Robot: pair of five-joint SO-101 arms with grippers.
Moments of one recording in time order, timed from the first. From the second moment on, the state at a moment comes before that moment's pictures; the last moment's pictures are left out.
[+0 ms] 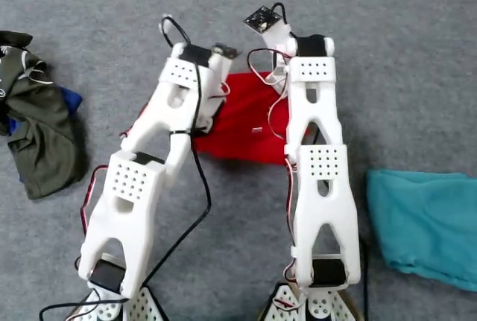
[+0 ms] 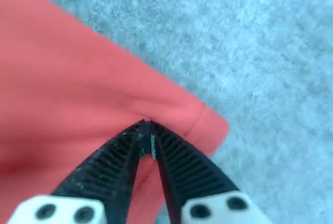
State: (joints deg) left arm 15.6 50.5 -50.1 99.8 -14.8; right arm -5.1 74.5 -84.3 90.9 28.6
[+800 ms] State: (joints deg) left arm 13.3 62.8 -63.5 82.2 -7.1; right arm -4.9 34.2 -31.3 91.6 20.4
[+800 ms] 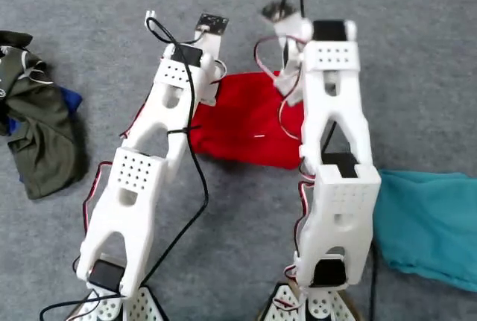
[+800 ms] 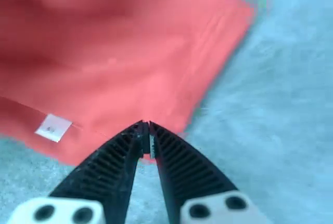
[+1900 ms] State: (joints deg) left arm 12.7 64.1 -86.0 100.3 -11.8; right arm -4.0 19.0 -19.3 88.7 20.3
